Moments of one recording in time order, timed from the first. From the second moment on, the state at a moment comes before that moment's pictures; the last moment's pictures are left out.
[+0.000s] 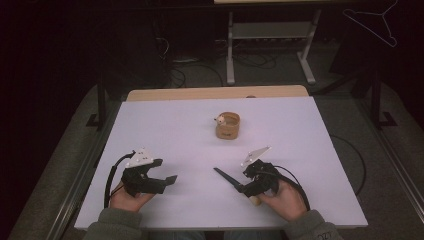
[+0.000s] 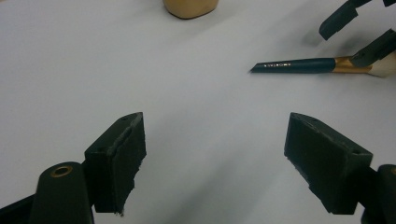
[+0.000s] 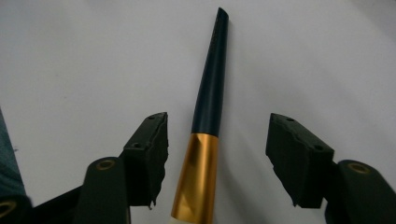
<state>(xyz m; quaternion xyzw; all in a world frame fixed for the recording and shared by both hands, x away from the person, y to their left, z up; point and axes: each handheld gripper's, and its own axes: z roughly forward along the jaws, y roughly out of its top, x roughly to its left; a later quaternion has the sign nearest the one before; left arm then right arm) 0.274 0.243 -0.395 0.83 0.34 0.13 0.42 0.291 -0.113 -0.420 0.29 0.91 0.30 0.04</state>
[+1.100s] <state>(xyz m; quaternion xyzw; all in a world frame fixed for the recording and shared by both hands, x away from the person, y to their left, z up) 0.274 0.239 -0.395 0.83 0.34 0.13 0.42 0.283 -0.098 -0.430 0.30 0.92 0.25 0.06</state>
